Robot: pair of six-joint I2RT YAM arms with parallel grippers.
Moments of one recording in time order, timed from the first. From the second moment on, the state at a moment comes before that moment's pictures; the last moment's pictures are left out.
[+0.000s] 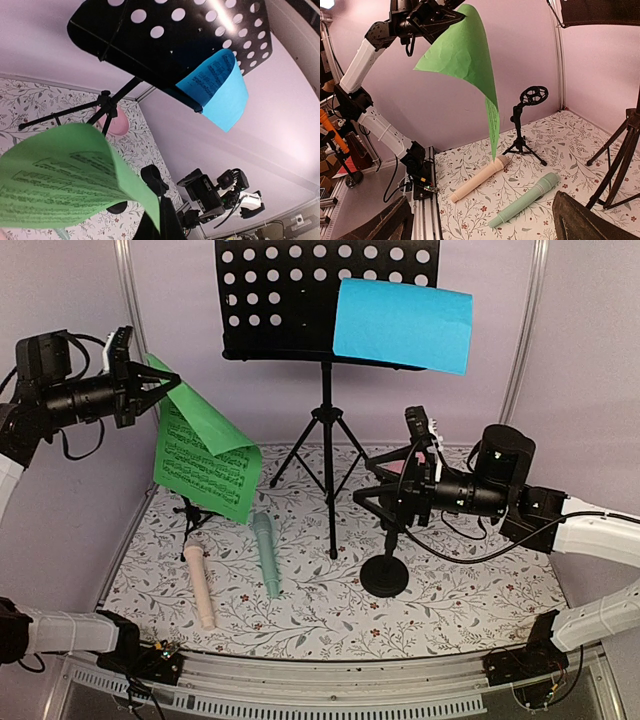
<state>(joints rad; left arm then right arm) -0.26 1.08 1.58 -0.68 0.61 -0.76 0.92 1.17 0.91 0.24 -0.41 0.19</state>
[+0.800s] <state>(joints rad) -0.63 1.30 1.70 -1.14 0.40 -0.76 0.92 0.88 0.77 0.11 -0.23 0.22</state>
